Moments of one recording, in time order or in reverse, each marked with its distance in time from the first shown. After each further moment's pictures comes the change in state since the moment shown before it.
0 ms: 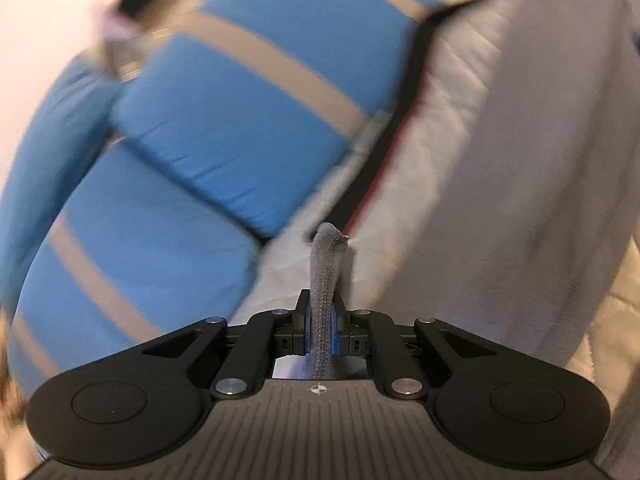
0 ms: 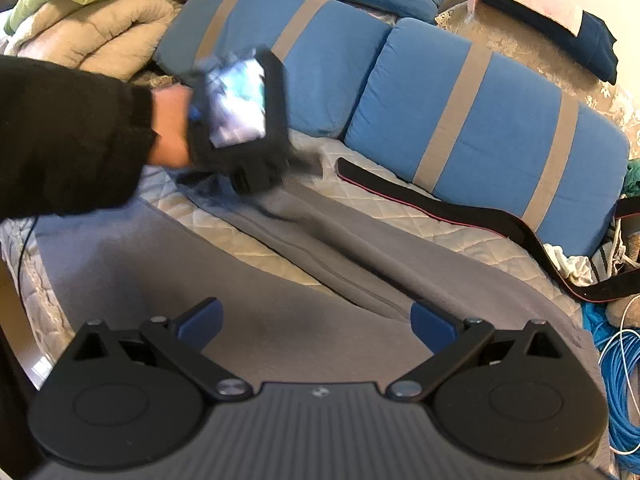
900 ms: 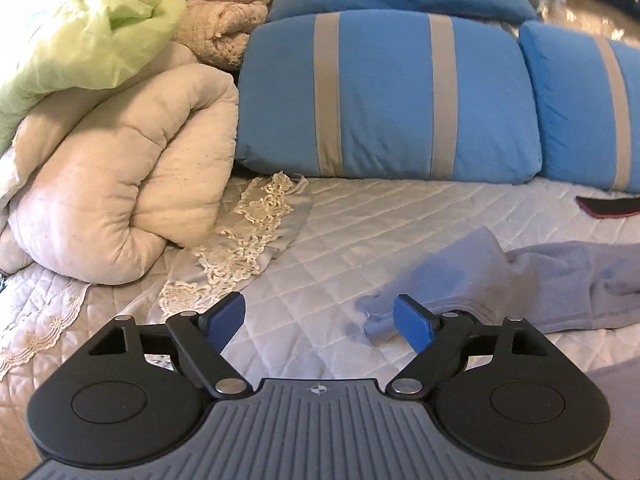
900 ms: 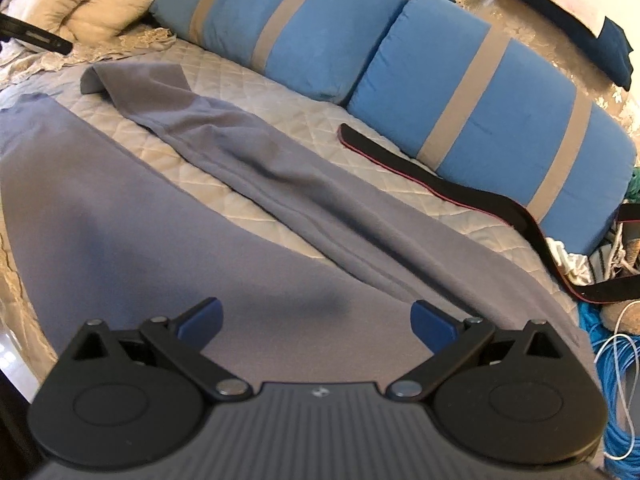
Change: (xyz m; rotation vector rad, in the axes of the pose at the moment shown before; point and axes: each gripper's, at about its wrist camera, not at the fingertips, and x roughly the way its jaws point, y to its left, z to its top) left arm -0.152 0.171 -0.224 -0.879 0.249 0.232; right arm 0.045 0.027 -0.008 -0.061 0.090 -0.053
